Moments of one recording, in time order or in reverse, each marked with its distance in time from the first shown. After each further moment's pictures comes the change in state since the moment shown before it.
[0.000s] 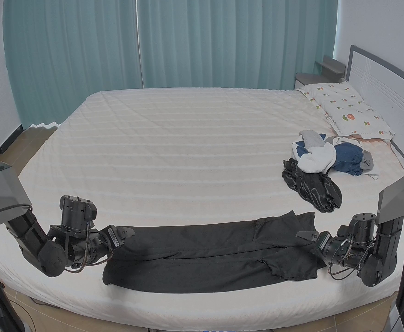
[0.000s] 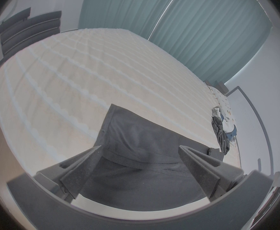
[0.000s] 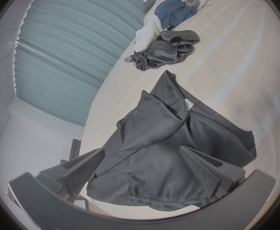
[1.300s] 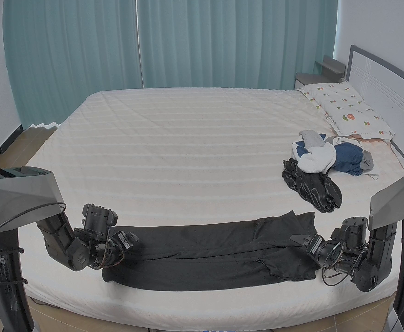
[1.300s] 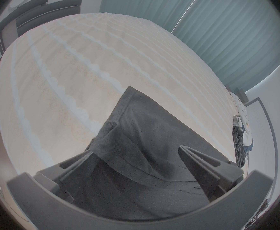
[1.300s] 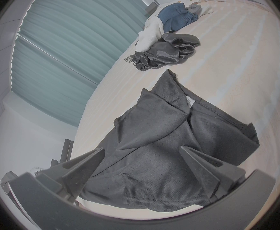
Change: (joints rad) left arm 0.000 0.245 -0.163 0.057 0.070 -0.154; right arm 0.101 0.004 0.007 0.000 -0.160 0.000
